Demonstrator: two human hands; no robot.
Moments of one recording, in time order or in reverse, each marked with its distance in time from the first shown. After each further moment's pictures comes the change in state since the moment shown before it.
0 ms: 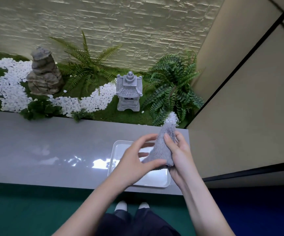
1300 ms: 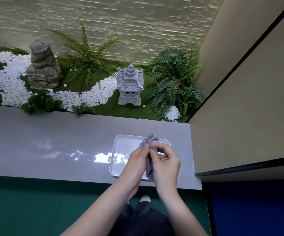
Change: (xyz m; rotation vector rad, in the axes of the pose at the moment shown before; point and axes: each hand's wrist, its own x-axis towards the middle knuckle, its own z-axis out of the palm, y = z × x) left_hand -0.007 -0.013 0.023 -0.362 0.166 -0.516; right_hand -0.020 0.062 0.012 -0.368 0.275 -0.256
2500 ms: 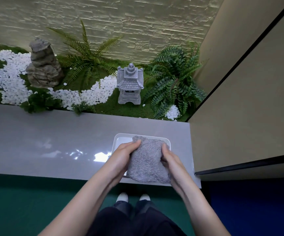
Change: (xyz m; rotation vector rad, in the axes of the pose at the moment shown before) left_hand 0.015 0.005 -0.041 -0.068 -0.116 -0.001; right_hand 0.027 0.018 -0.044 0.179 -0.463 0.446
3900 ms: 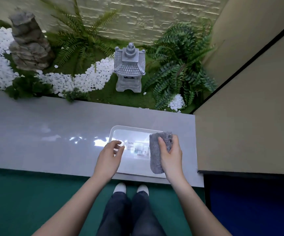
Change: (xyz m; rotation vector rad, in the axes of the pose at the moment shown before) left_hand 0.089 -0.084 -0.067 0.784 0.434 0.168; right_hand 0.089 0.032 -0.017 -0.497 0.406 -0.346
